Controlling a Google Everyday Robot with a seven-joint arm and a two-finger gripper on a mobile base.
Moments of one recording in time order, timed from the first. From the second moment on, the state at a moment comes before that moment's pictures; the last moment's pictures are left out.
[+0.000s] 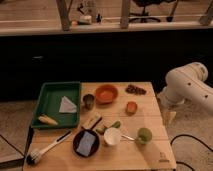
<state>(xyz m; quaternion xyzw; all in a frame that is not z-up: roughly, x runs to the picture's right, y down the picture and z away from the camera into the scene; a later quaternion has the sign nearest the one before) 0.290 0.110 0.683 -0.28 0.02 0.02 0.96</state>
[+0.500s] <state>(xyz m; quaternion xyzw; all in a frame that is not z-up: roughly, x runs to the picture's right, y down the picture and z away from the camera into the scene) 0.254 0.102 0.697 -0.28 0.02 -0.01 0.96</state>
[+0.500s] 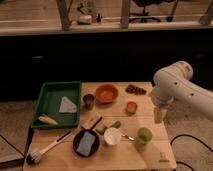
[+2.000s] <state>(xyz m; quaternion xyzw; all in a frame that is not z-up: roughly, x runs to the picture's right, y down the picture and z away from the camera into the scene) 0.224 0.089 0.752 -0.29 -0.01 -0.10 0.95</state>
